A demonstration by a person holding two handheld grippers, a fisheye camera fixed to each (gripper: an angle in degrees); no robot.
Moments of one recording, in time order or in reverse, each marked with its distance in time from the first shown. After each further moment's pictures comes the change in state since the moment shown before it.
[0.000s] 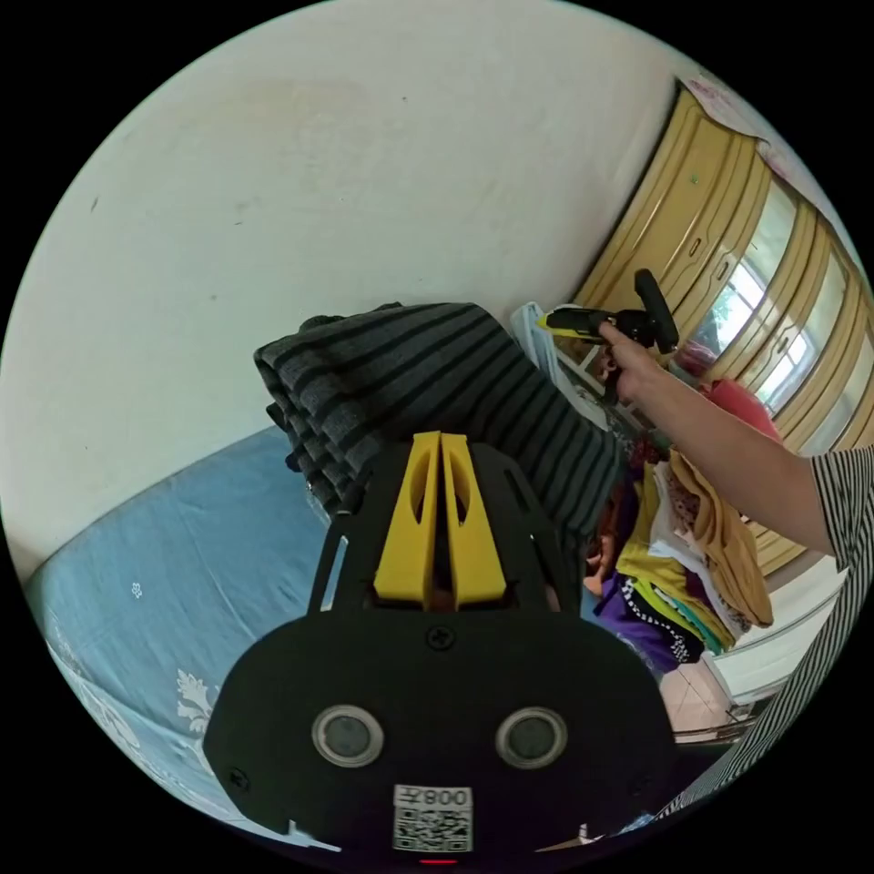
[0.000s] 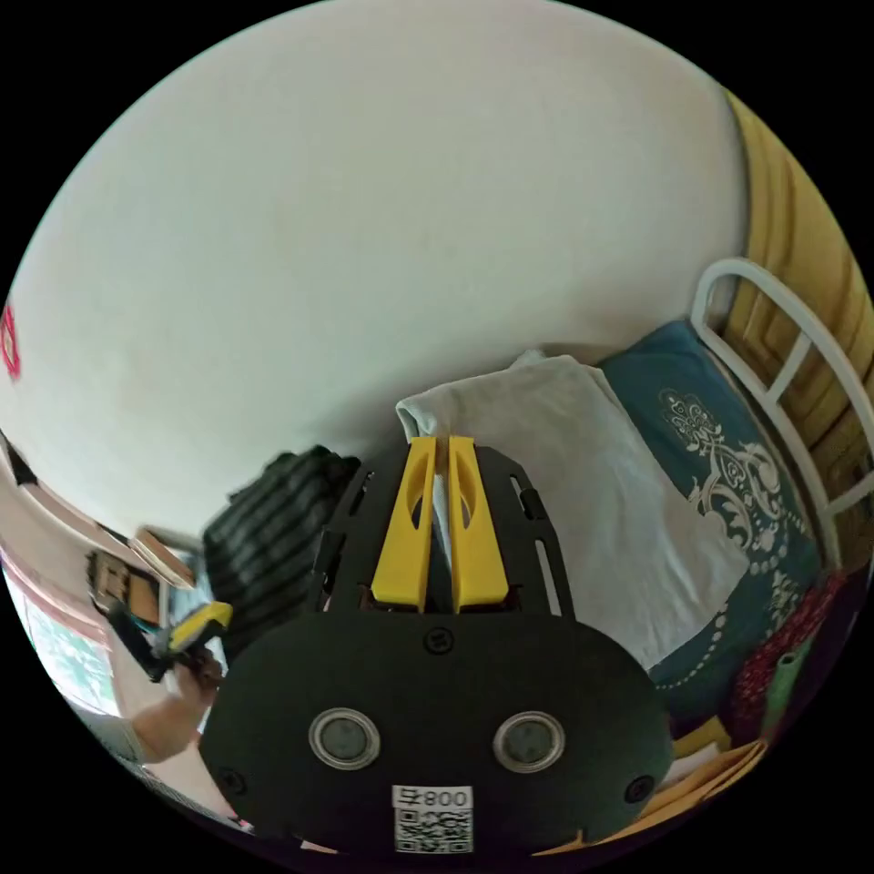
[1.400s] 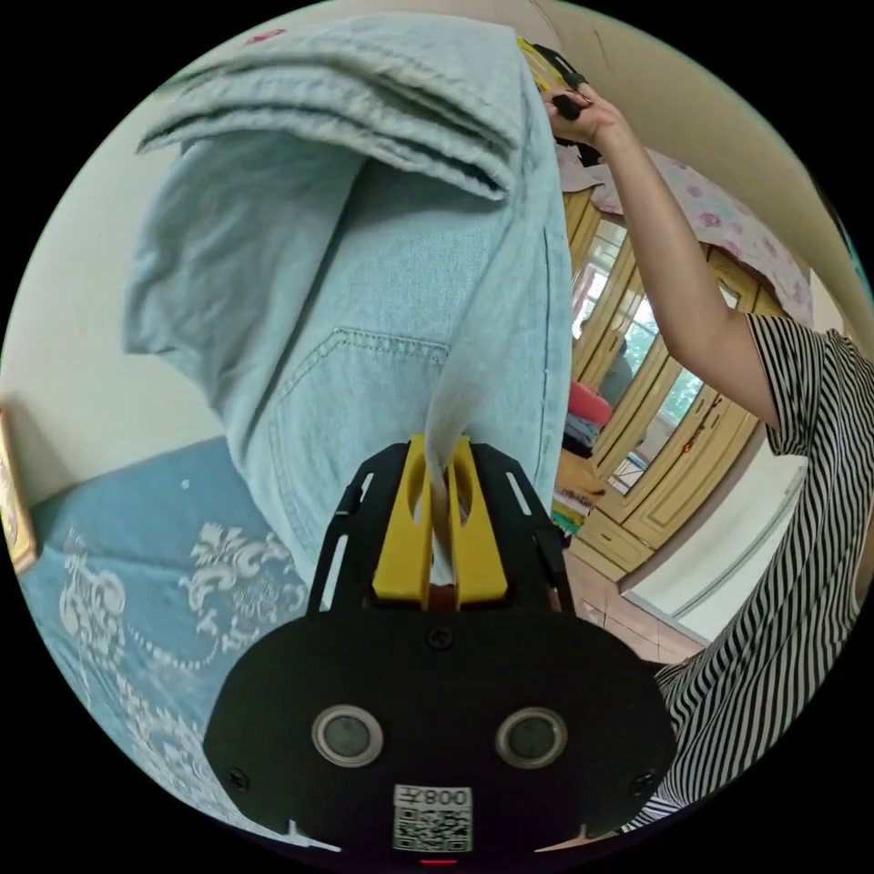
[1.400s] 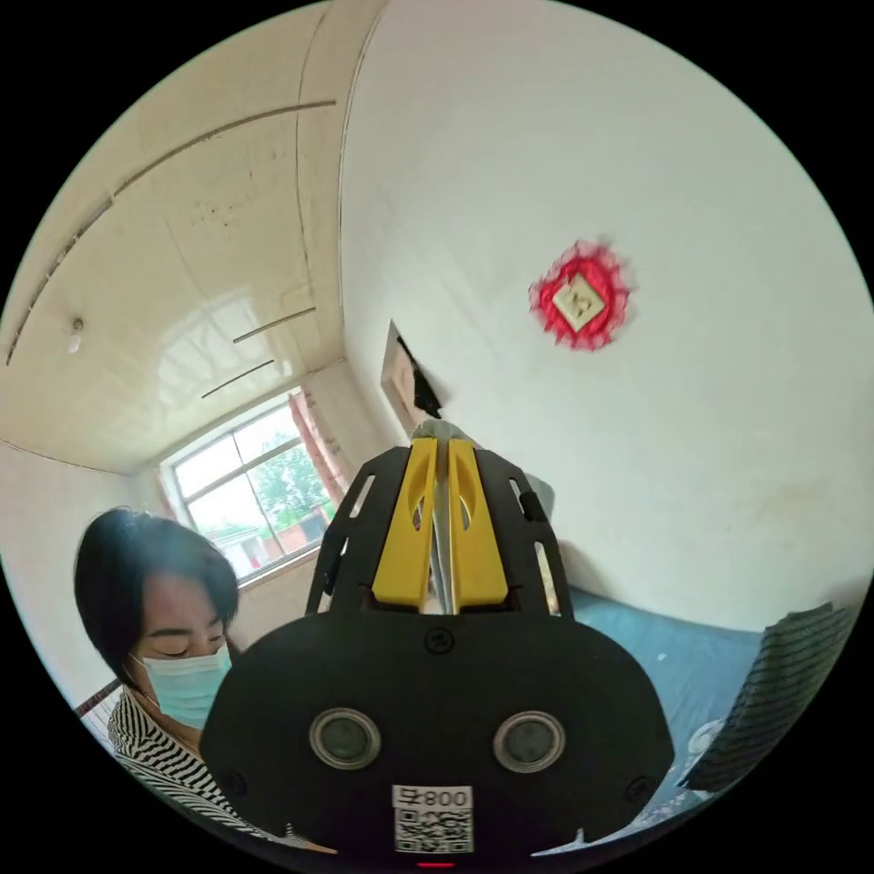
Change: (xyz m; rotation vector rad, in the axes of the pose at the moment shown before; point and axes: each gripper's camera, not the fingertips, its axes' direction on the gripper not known) left arm -0.039 0.590 -0.358 0.245 0.166 0.082; right arm -0.357 0.187 -0.460 0.200 -1.132 -0.528
